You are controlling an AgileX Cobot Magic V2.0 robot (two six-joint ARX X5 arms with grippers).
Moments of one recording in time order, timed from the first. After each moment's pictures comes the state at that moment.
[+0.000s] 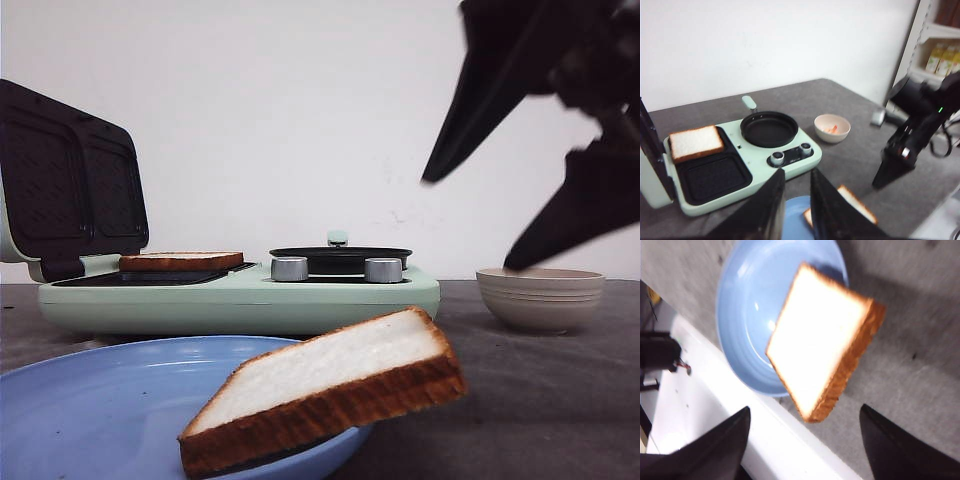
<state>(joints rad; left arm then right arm) -0.50 0.29 1.20 -1.04 0.19 -0.08 0.56 1.19 0.77 -0.67 -0.62 0.40</state>
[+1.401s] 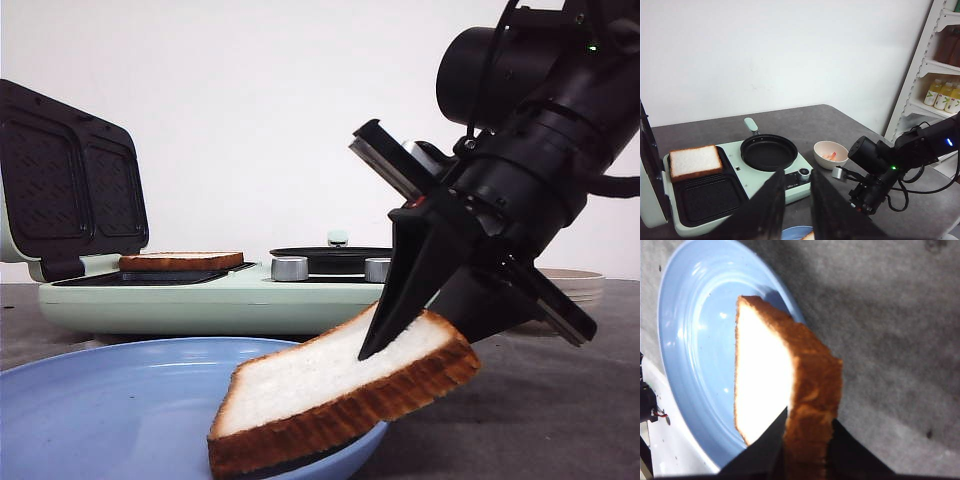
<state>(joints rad) -0.50 0.29 1.20 -0.96 0.16 -0.14 0.60 1.52 0.77 -0.35 -0.60 0.60</state>
